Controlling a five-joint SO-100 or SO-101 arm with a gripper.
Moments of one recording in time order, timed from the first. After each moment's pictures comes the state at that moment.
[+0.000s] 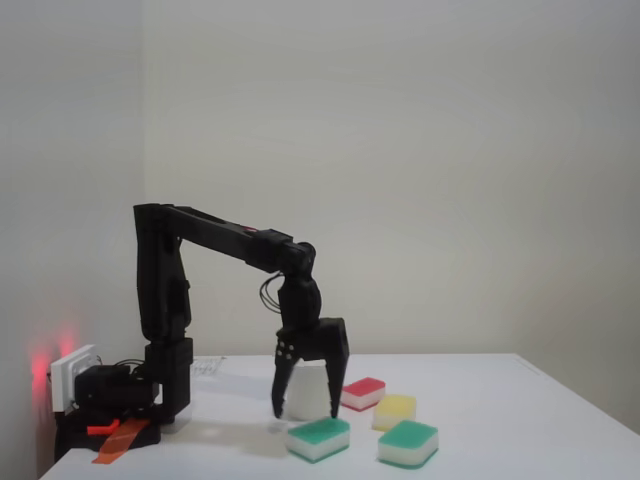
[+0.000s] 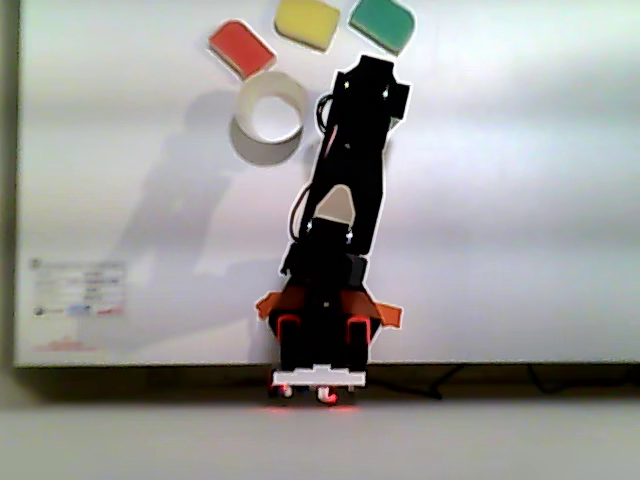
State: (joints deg) arm 16.7 94.0 115.4 55.3 -4.0
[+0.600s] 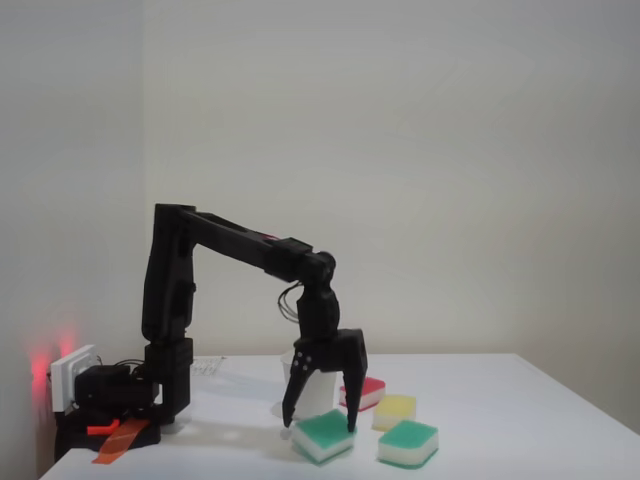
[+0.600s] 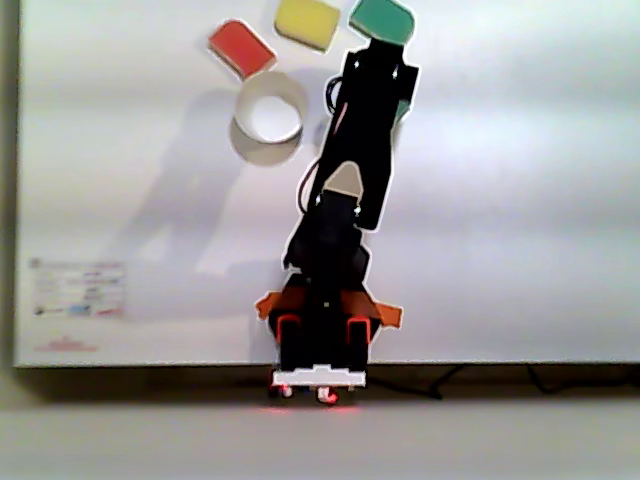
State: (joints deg) arm 18.0 82.4 104.2 57.0 -3.0
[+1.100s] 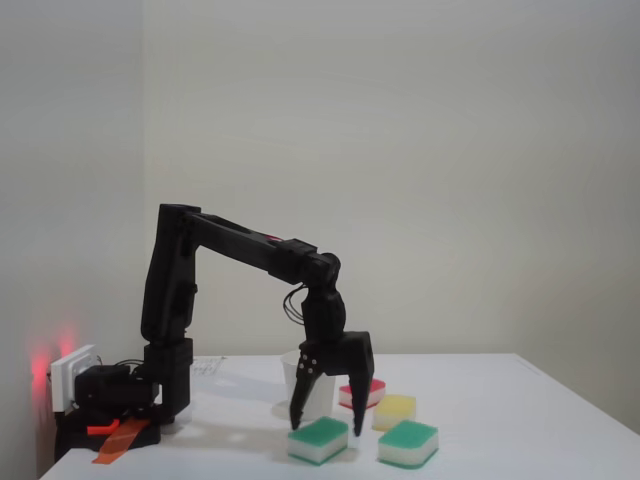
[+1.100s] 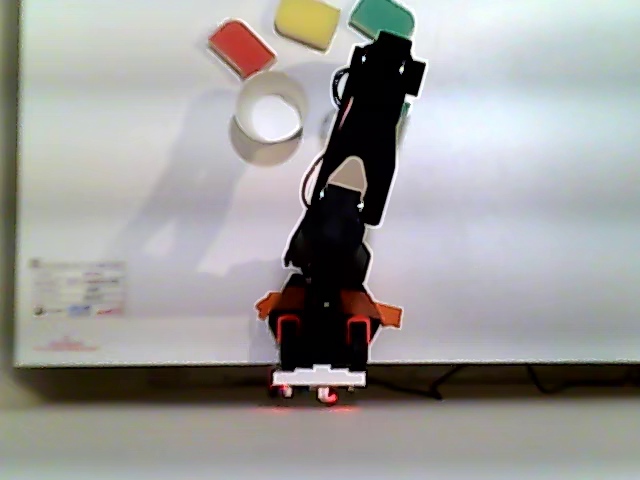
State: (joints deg) arm 18.5 79.9 102.9 53.5 -1.1
